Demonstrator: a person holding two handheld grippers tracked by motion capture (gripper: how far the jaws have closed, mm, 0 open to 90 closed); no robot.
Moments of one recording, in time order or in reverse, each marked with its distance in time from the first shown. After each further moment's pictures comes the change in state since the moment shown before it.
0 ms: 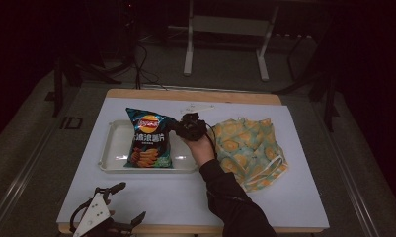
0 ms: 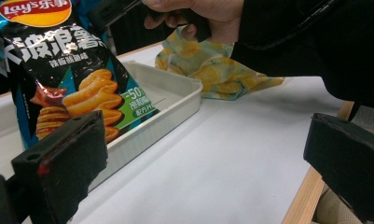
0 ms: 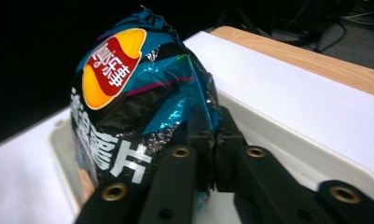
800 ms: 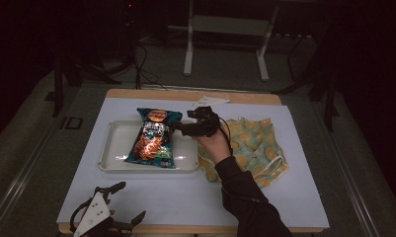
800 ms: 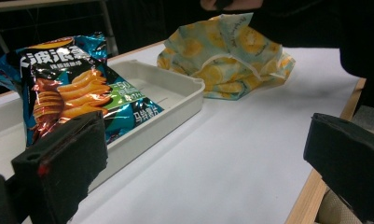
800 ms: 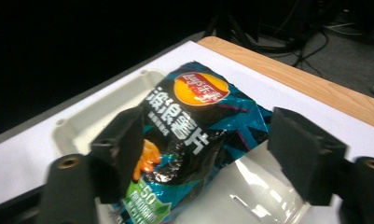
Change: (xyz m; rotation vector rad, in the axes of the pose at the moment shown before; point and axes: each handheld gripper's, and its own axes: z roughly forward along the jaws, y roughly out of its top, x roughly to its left) left arm 0.001 0.000 0.001 0.005 0.006 -0.004; right arm -0.010 0.020 -0.046 -0.007 -0.009 -0.032
